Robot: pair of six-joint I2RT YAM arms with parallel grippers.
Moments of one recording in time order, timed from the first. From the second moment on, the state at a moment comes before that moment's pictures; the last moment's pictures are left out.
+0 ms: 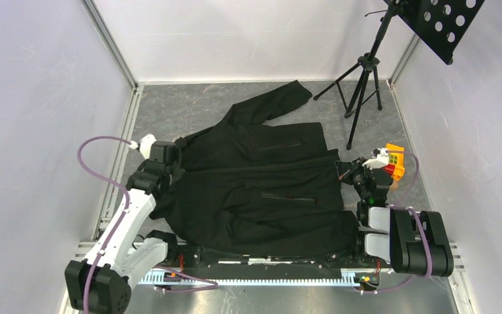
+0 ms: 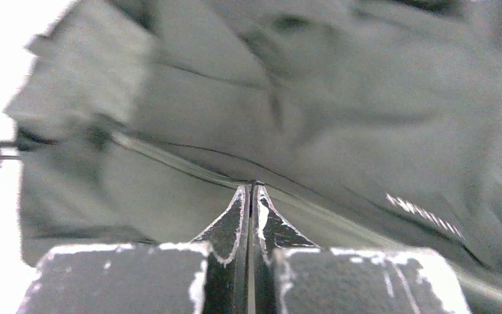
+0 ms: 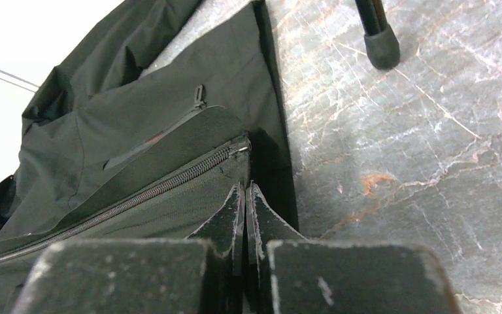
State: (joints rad) left arm -0.25 0.90 0.71 -0.63 -0.35 -0.74; right arm -0.09 1.21 0.06 0.93 -0.26 0.58
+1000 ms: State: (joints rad) left arm 0.06 0.66 0.70 -0.52 -0.34 -0.49; right arm 0.12 0.94 0.38 0.22 0.12 0.31
